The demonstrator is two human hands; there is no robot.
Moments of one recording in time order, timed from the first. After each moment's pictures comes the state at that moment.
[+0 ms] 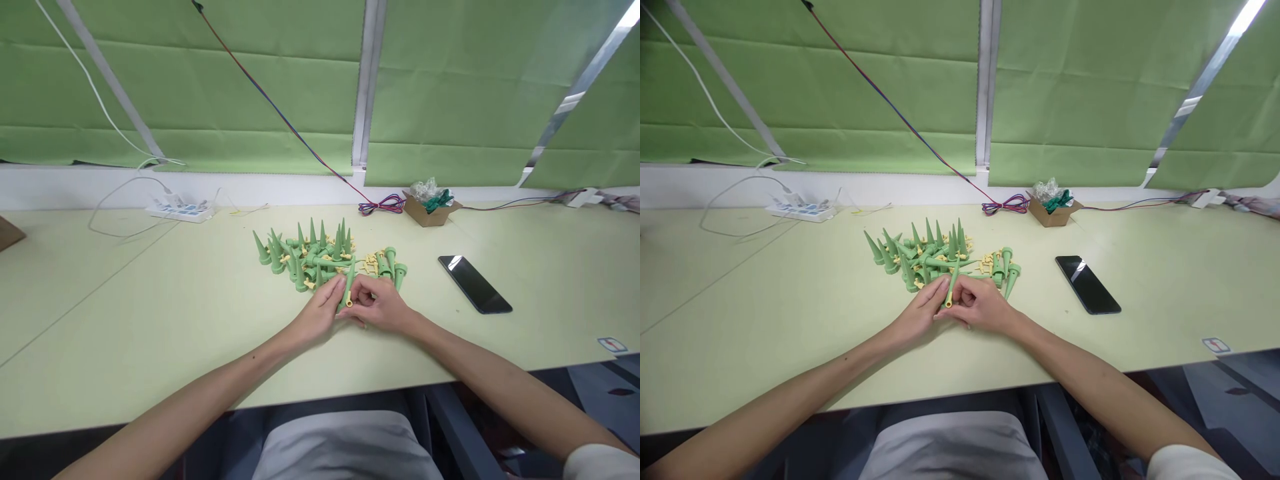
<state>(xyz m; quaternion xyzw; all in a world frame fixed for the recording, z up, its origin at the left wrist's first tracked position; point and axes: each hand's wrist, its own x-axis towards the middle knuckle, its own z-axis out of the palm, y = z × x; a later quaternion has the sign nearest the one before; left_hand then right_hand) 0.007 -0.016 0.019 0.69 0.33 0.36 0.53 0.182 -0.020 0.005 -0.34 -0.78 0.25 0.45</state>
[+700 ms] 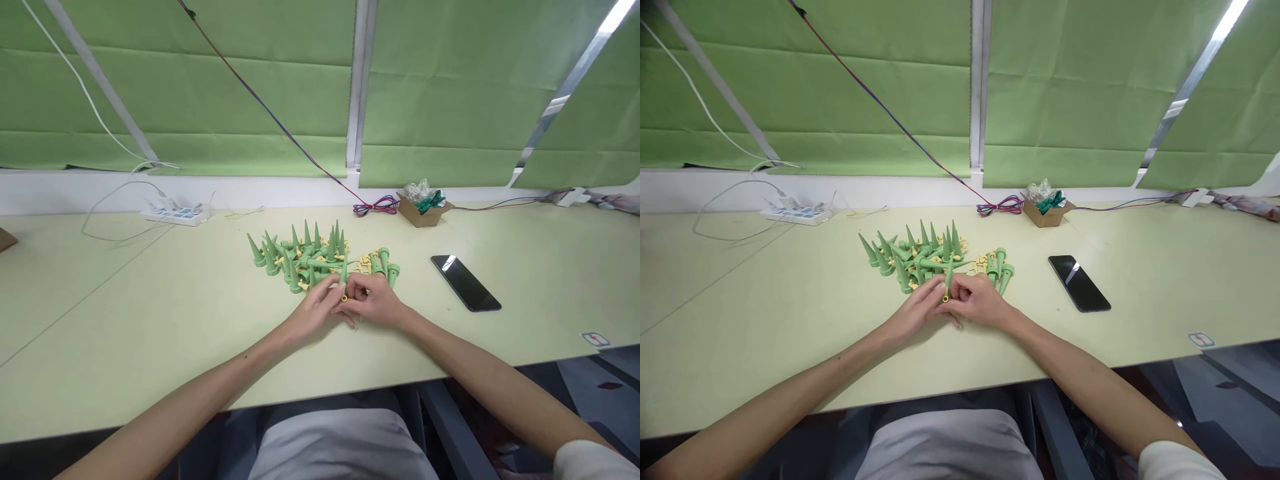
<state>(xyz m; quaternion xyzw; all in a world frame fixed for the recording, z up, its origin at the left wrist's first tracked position) 0.009 -0.019 0.025 0.63 0.26 0.33 0.66 0.187 -0.011 0.005 -0.36 -0.78 0.24 0.46</state>
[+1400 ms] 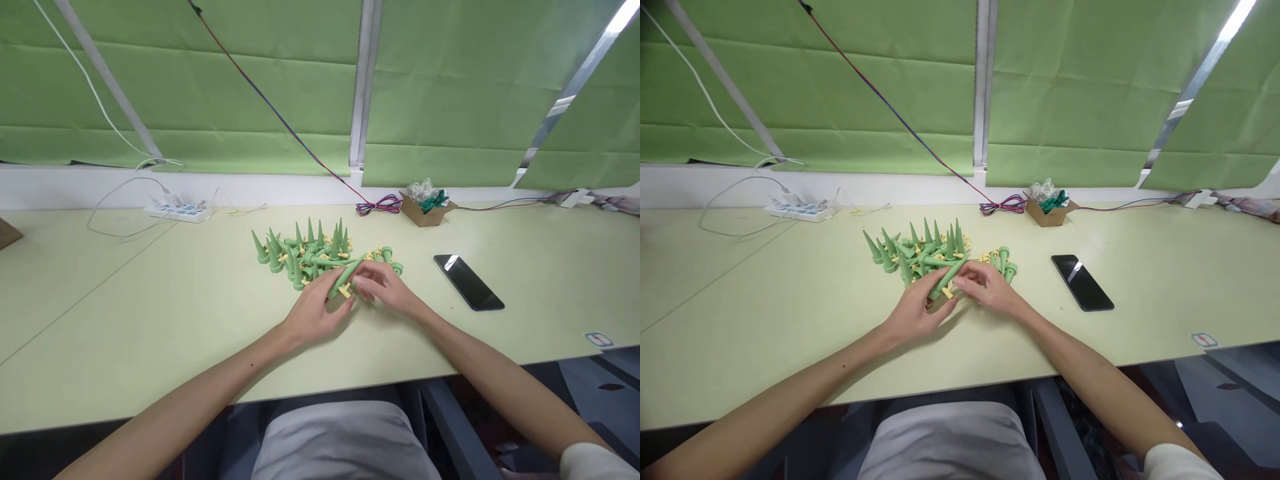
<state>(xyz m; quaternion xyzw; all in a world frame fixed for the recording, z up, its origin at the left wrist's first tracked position) 0.000 -0.018 0.021 0.84 0.34 0.36 0.22 0.200 -0.010 0.024 -0.33 -0.72 0.41 0.44</state>
